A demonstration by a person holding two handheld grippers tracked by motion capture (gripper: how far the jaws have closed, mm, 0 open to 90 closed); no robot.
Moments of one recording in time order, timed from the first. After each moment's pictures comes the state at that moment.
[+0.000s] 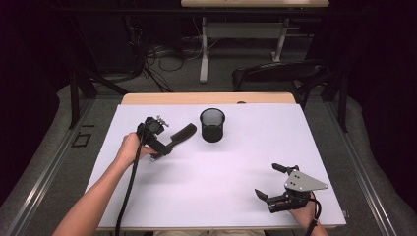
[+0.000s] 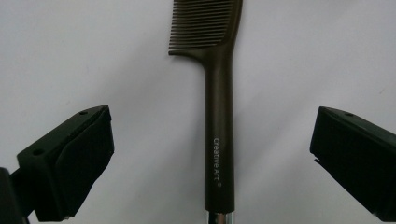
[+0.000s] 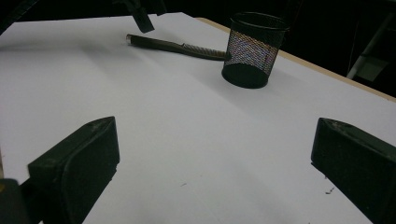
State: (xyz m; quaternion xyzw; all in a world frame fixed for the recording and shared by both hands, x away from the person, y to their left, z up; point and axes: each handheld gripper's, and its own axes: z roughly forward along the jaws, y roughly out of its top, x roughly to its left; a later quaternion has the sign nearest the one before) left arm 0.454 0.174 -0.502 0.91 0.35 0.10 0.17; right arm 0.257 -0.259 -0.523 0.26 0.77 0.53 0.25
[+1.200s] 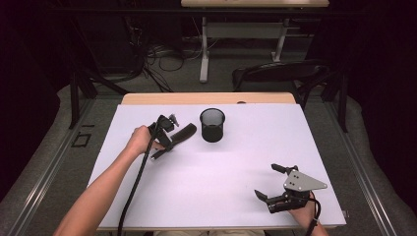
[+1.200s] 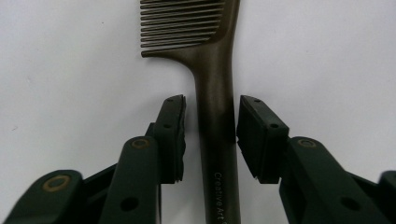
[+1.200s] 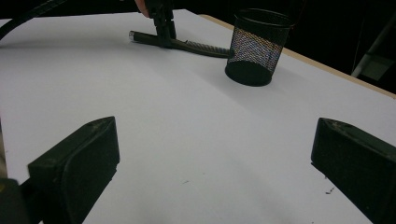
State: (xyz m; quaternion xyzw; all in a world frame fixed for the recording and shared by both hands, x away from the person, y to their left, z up) left arm 0.492 0.151 -0.521 0.94 0.33 0.02 0.08; right arm 0.258 -0.259 -0.524 0.25 0.78 0.52 0.24
